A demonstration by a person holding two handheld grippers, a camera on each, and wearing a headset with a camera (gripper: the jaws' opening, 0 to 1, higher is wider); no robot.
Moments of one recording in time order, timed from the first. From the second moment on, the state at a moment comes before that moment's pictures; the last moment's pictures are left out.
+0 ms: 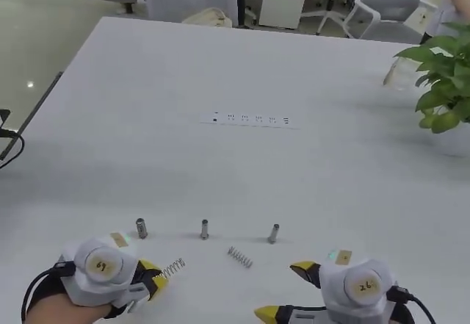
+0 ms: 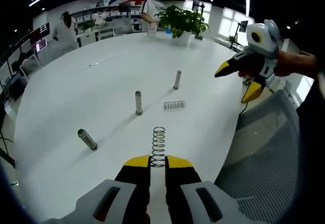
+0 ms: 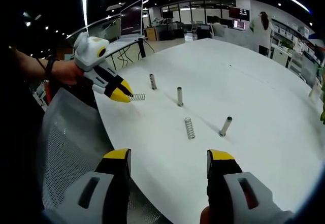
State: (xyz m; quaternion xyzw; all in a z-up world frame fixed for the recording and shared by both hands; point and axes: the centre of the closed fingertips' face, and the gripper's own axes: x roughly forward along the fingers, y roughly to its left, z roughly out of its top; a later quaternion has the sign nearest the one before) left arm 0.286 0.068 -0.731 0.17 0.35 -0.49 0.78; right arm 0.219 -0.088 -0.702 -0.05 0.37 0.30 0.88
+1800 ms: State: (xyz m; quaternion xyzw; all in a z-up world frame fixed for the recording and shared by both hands) left arm 0.220 -0.005 -0.673 0.26 0.26 -0.64 0.67; right arm 0.215 -0.038 -0.682 -0.03 0.34 0.42 0.84
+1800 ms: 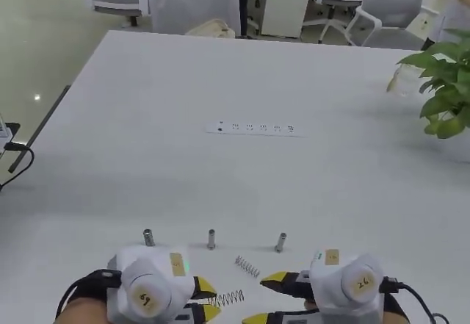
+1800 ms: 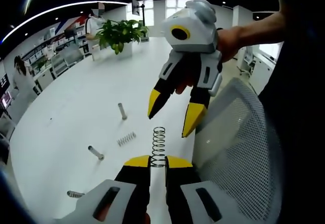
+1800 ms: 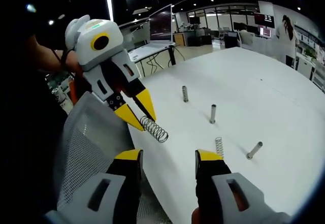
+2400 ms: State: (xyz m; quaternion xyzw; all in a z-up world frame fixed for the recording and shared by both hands) left arm 0.197 -0.019 -0.675 0.28 0.25 -0.67 0.64; right arm 0.199 -0.029 -0.679 -0.03 0.33 0.45 0.83
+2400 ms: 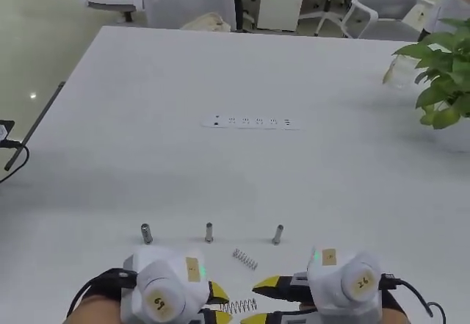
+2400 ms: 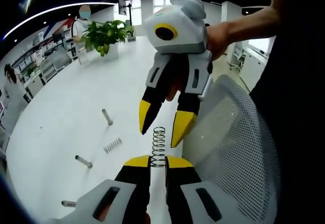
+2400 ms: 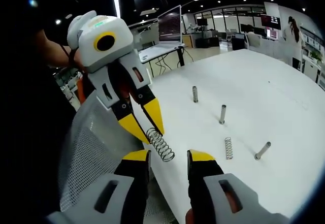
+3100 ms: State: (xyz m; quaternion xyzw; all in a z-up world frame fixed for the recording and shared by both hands) left arm 0.199 -0.016 -0.680 0.32 0.23 -0.68 0.62; right arm 0.191 -0.018 -0.665 -0.05 0.32 0.49 0.81
